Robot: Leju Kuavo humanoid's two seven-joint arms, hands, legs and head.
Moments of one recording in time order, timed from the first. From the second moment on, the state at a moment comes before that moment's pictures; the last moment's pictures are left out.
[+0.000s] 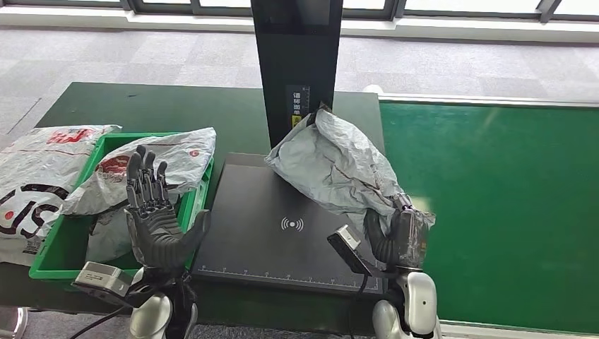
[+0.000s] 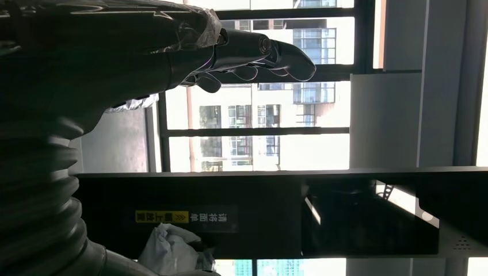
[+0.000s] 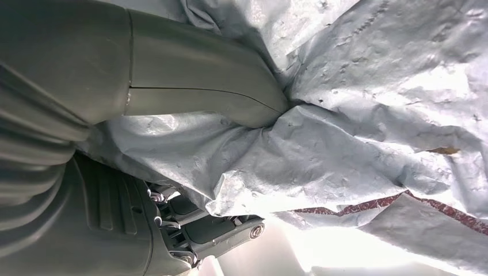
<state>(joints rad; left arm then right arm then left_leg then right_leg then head) 0.01 -0.30 0.06 -1.62 -0.07 0.11 -0.70 0.00 0.28 0.05 -1.49 1.51 -0.65 -0.18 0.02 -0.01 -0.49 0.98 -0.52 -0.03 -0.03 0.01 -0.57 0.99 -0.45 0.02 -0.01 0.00</state>
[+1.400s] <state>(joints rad) 0.01 -0.30 0.05 -1.57 -0.08 0.13 -0.70 -0.03 0.24 0.11 -1.31 1.41 -0.51 -0.15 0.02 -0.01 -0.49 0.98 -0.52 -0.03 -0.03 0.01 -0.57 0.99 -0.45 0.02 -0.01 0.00</state>
